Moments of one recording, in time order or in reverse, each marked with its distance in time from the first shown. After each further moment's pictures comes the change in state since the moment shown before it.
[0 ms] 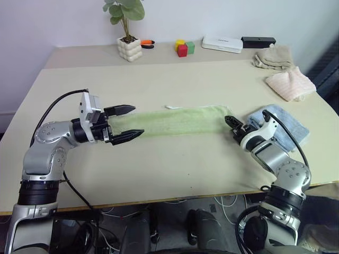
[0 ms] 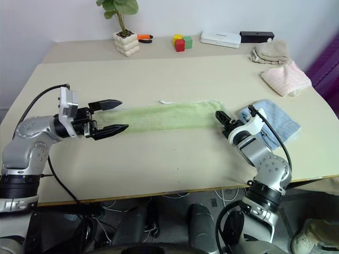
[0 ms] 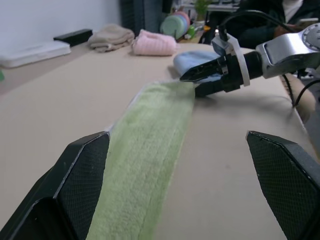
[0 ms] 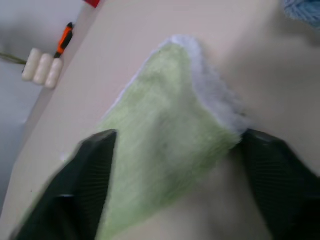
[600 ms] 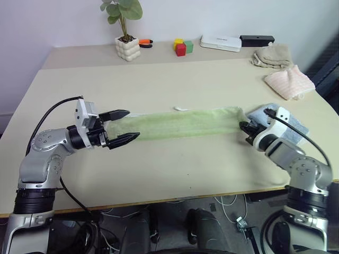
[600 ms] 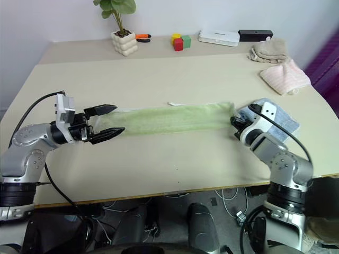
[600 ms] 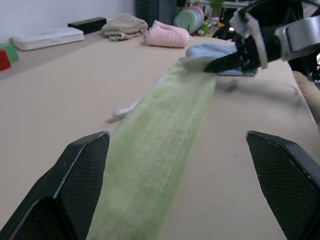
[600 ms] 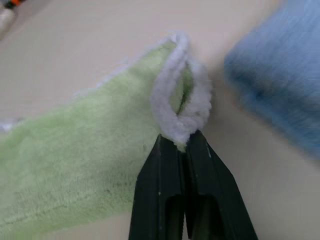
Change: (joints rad) left arm 0.049 0.008 0.031 -0.001 -0.010 -0.014 0.030; right arm 0.091 -0.329 0.205 -0.112 -0.121 -0.020 0.194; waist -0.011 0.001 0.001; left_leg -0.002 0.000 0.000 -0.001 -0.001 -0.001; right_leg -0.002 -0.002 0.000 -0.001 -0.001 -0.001
